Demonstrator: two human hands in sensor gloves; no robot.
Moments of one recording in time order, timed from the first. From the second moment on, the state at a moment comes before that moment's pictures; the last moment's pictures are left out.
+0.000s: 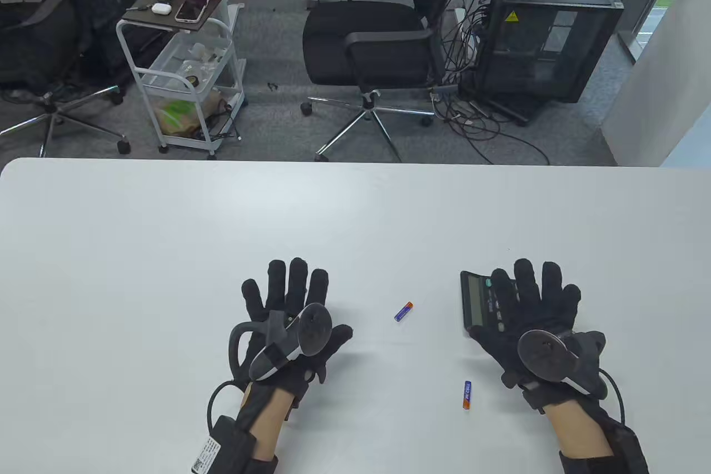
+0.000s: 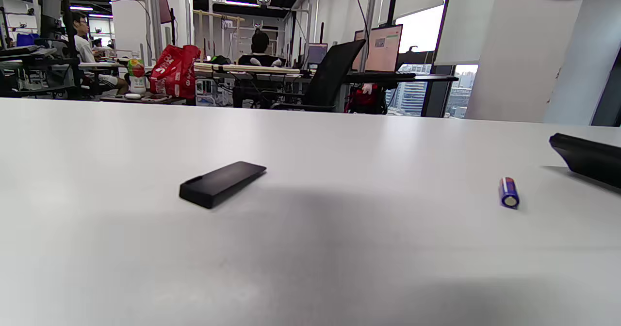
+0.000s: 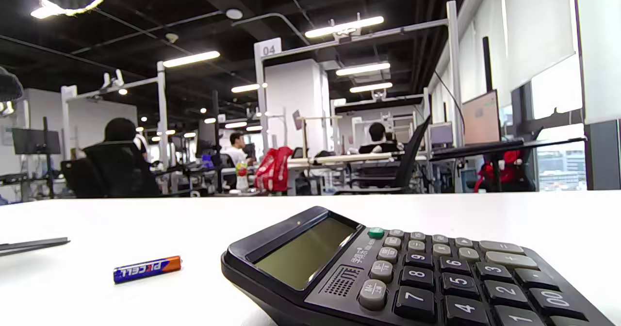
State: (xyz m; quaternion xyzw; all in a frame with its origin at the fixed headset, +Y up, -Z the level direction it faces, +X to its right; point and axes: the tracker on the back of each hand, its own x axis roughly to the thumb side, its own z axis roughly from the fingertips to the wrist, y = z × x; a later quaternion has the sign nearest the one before) left_hand -0.131 -0.682 -0.292 -0.02 -0.07 0.01 1.00; right_hand 0.249 -0.702 -0.274 0.11 -0.16 0.98 0.09
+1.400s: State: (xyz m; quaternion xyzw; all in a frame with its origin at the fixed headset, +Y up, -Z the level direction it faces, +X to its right) left_hand -0.130 -0.687 -0.294 -0.04 -0.08 0.04 1.00; right_hand 0.250 -0.754 -0.316 0.04 0.00 0.99 0.10
